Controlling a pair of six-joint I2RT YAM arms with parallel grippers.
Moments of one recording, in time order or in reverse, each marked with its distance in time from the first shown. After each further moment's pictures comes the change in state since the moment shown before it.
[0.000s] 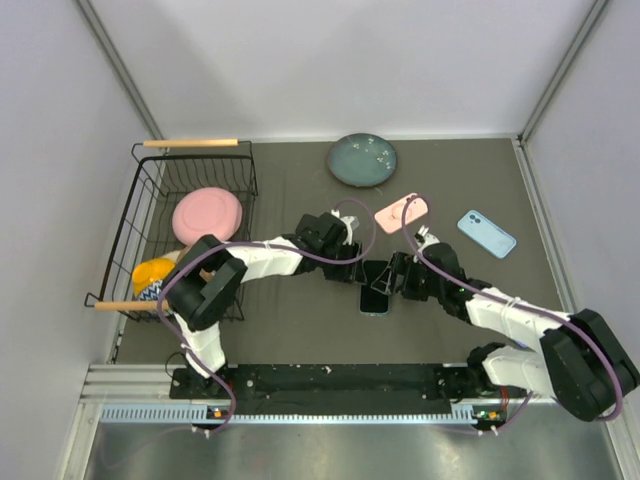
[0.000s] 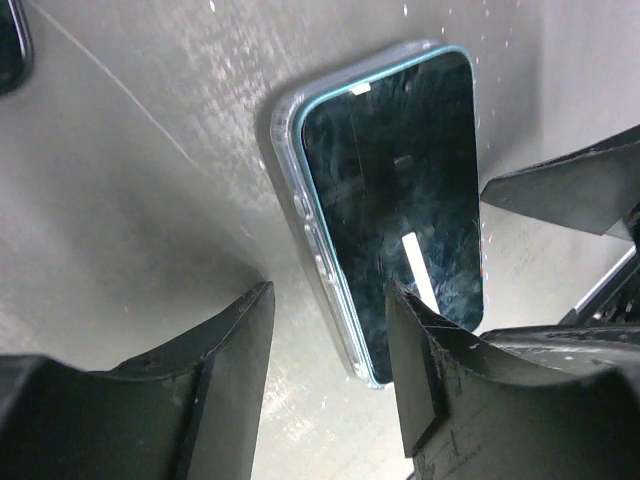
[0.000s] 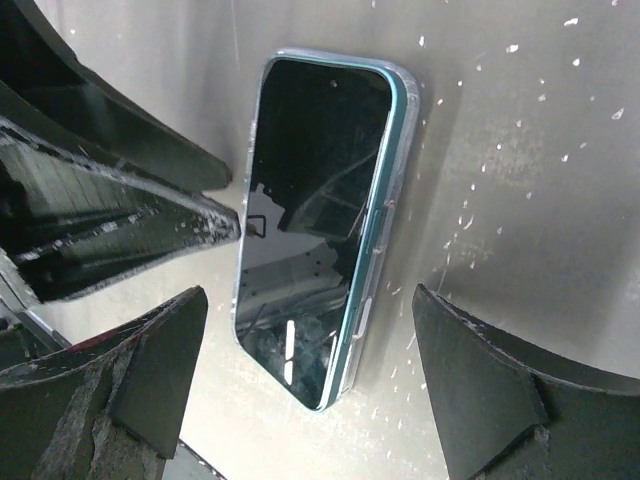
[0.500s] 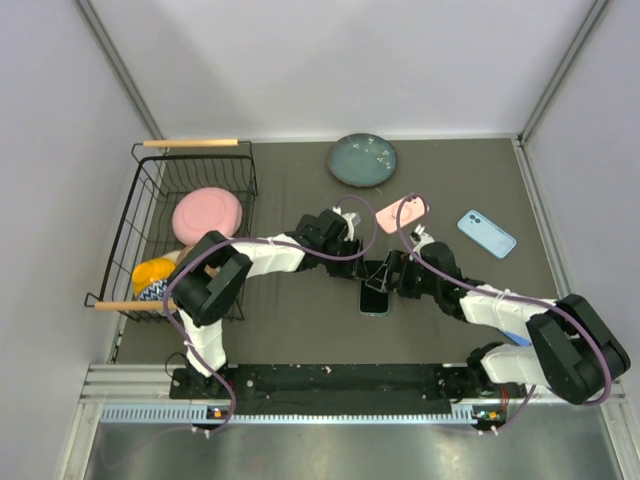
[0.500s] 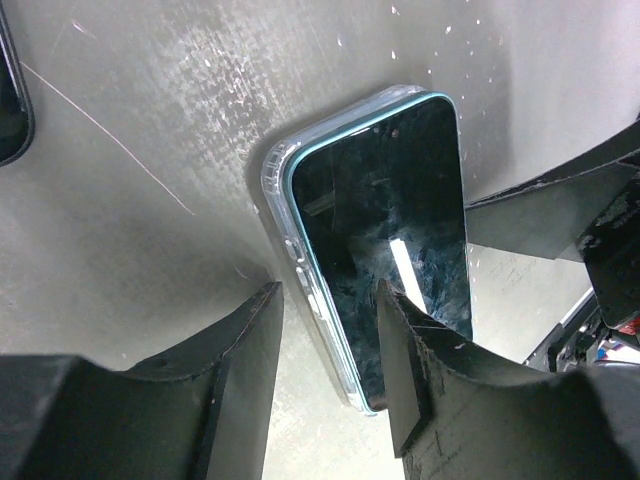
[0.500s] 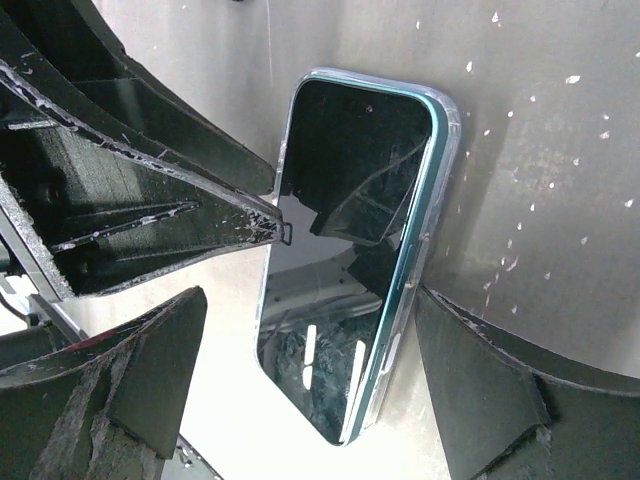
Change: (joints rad) left arm 0.013 0.055 0.042 0.039 0.037 -0.010; right arm 0.000 0.108 -0.008 0.152 -0.051 0.023
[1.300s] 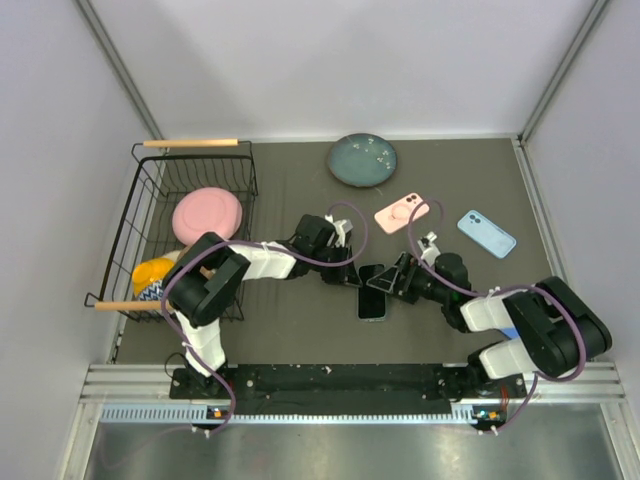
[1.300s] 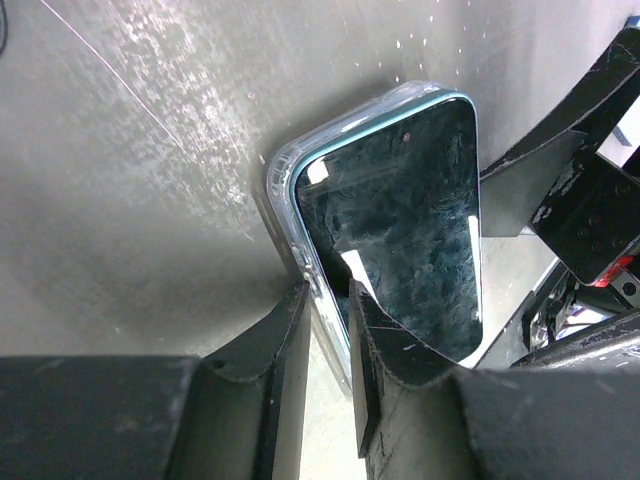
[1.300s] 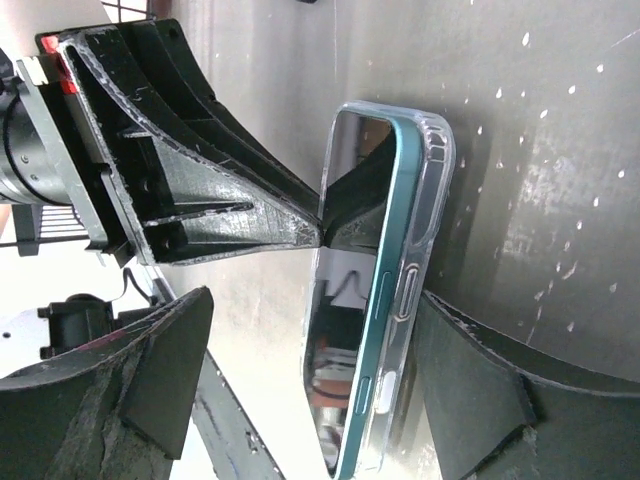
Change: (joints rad) left arm 0.035 -0.020 -0.130 0.148 0.121 -0.053; right arm -0.089 0.149 -0.172 0.526 -0.224 0.209
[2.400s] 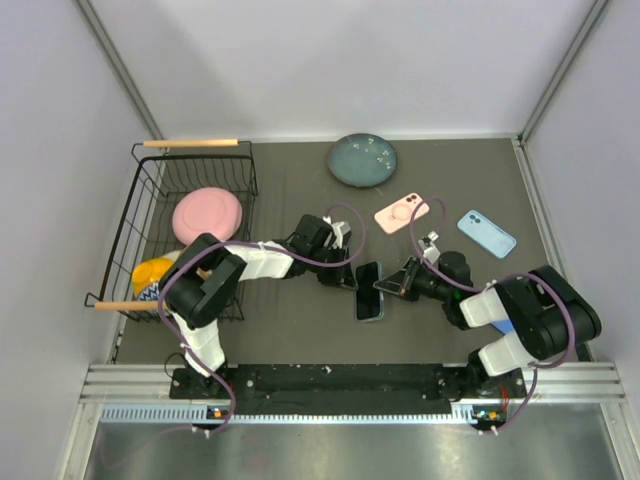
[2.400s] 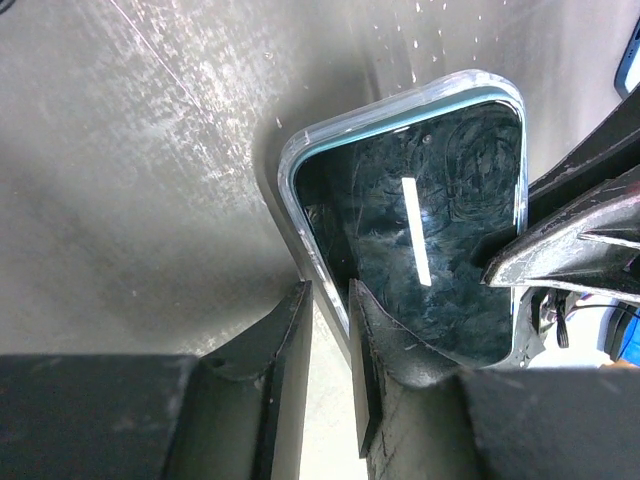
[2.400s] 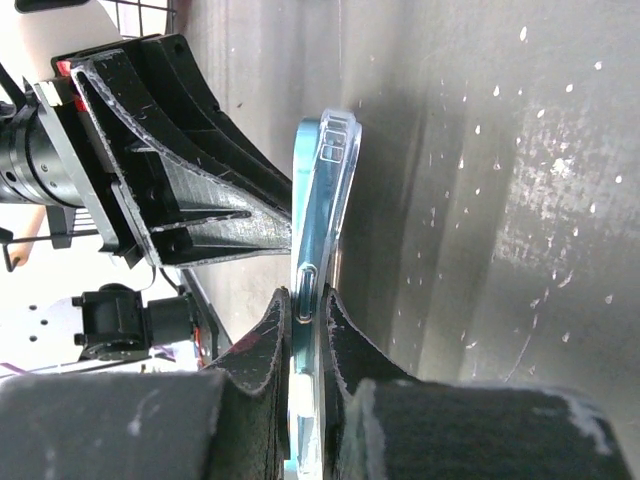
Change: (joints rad) left arm 0.012 -0.022 -0.012 -0.058 0.019 0.031; right arm -0.059 0.103 -0.012 0.128 -0.114 0.048
